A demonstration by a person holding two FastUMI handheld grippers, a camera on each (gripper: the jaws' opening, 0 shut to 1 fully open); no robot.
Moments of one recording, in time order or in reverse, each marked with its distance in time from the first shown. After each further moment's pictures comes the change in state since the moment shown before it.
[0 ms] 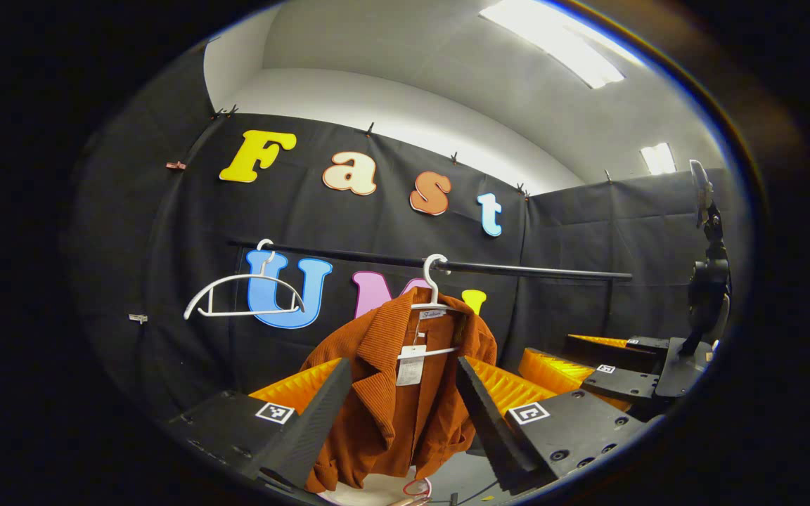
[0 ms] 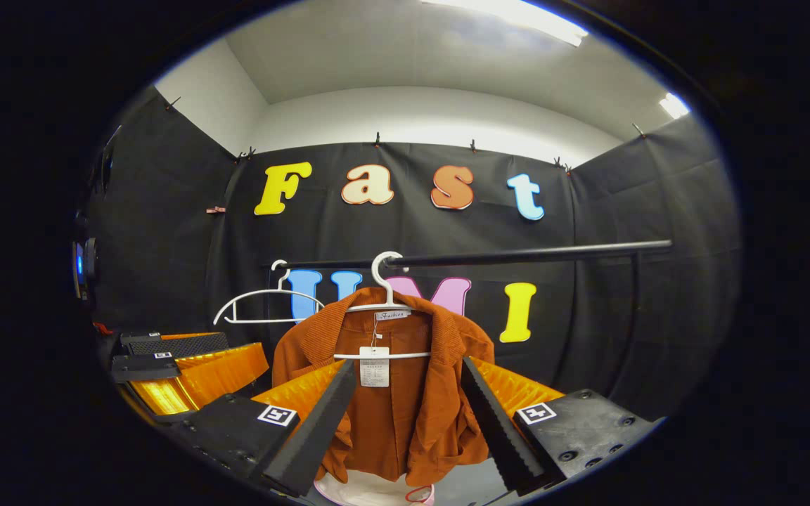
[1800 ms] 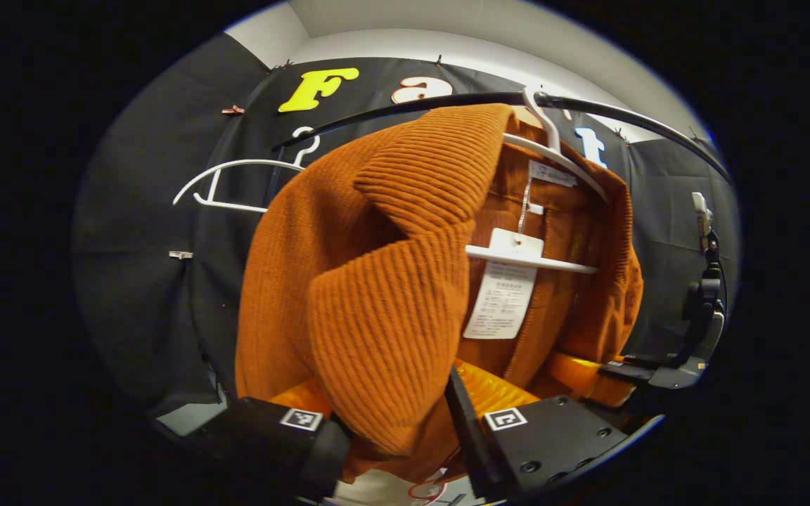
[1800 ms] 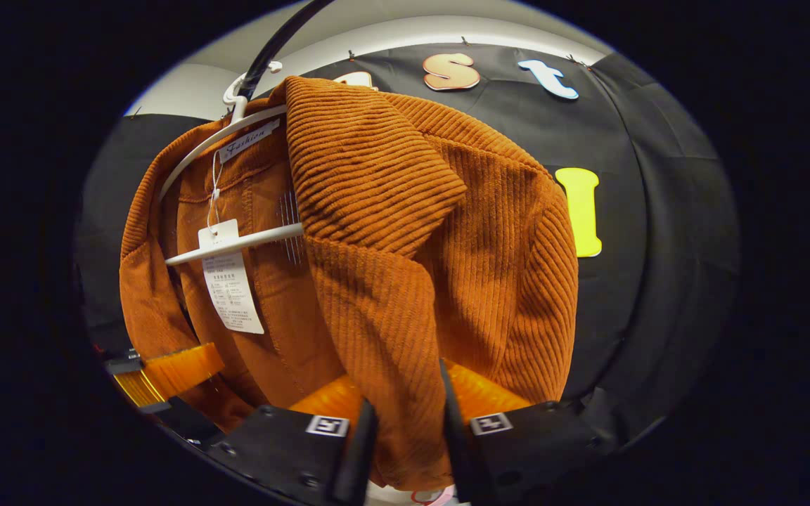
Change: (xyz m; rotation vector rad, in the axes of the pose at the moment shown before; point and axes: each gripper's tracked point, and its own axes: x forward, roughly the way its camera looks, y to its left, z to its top) left arm 0.147 0.050 -0.176 -0.055 0.199 0.389; right arm 0.187 -0.087 -0.203 0.097 0.288 0.156
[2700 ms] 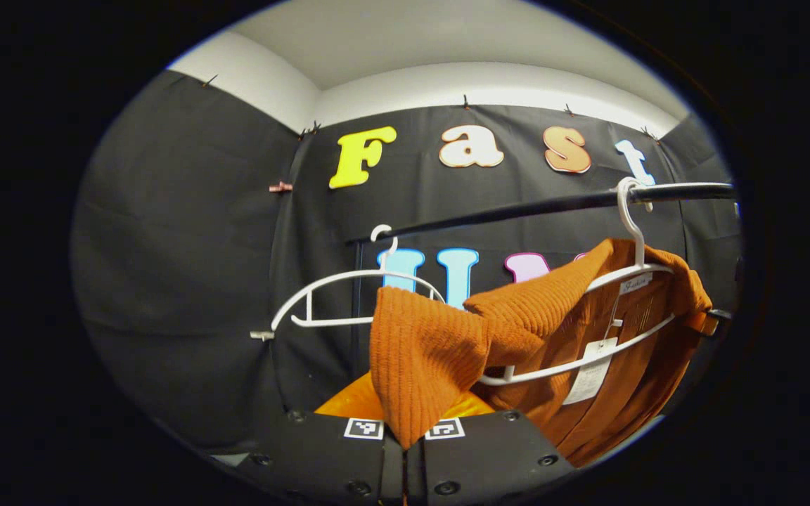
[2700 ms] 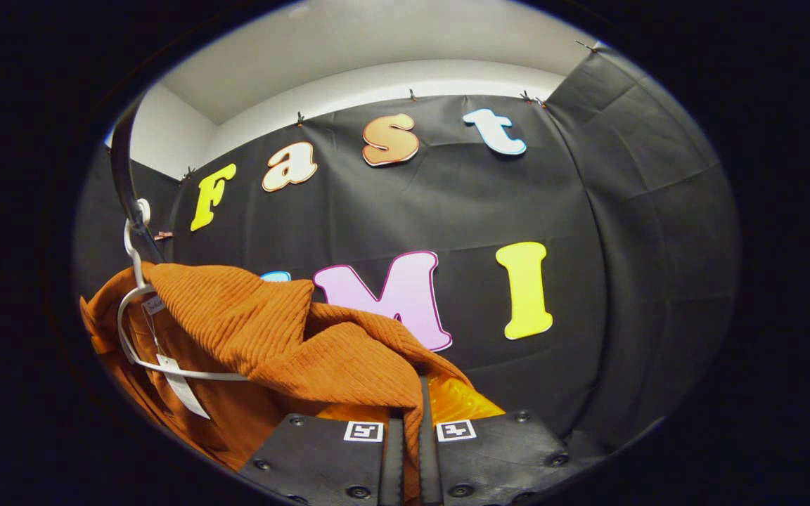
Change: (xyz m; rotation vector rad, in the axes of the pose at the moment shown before) left arm -0.037 0.095 0.153 0.198 -0.243 0.278; right arm 0.016 -0.111 0.149 0.065 -0.315 -0.099
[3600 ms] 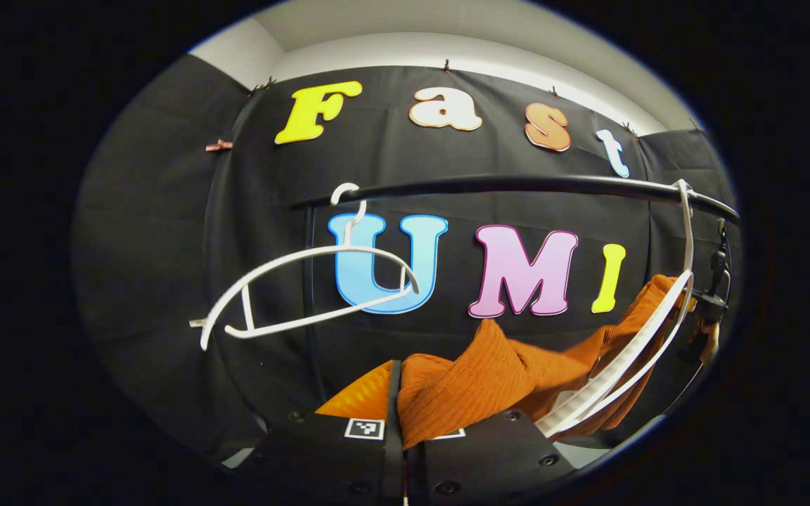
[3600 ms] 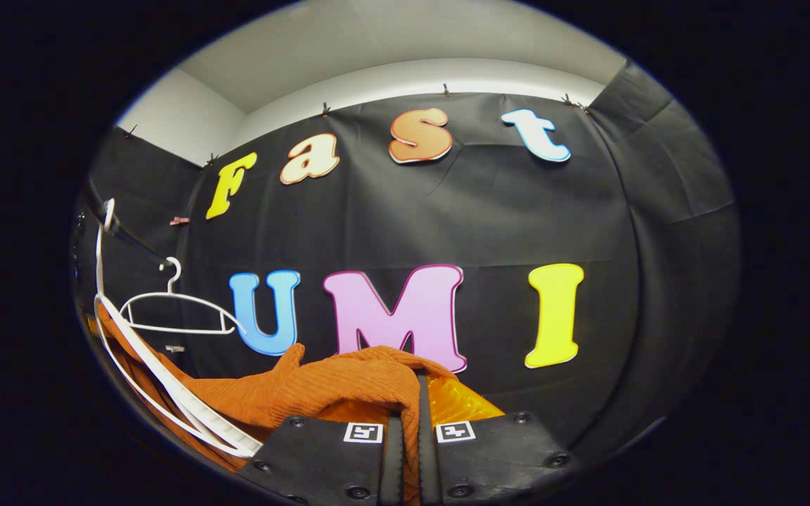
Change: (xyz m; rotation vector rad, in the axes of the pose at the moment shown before) left arm 0.089 0.018 -0.051 -0.084 0.221 -0.264; right arm 0.063 0.015 -0.006 -0.069 0.045 0.153
